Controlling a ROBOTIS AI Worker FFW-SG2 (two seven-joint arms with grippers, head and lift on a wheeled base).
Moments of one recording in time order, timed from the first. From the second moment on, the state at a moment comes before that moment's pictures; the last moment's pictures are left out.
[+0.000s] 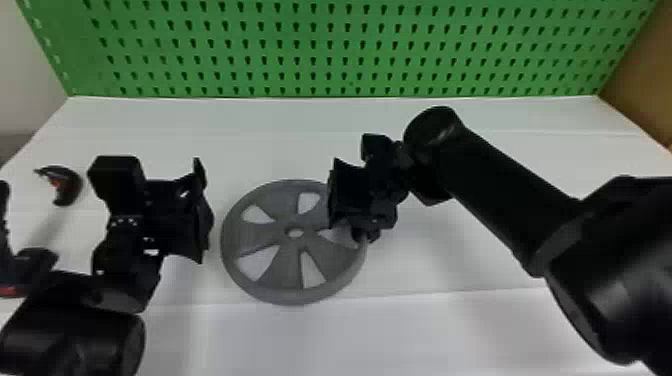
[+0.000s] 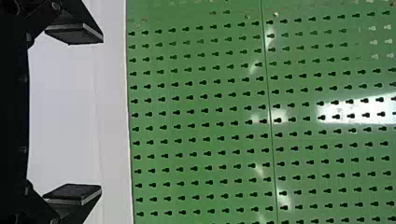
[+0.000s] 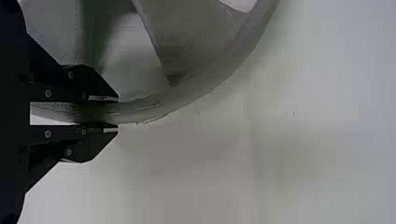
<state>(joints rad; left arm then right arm) 0.00 0.25 -0.13 -1.62 0.17 -0.01 0.22 -1.00 0.00 0.66 -0.55 -1.42 1.10 -0.83</state>
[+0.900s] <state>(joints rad) 0.00 0.25 -0.13 -1.62 0.18 -0.01 0.22 -1.00 0.00 0.61 -0.54 -1.38 1.13 -0.83</state>
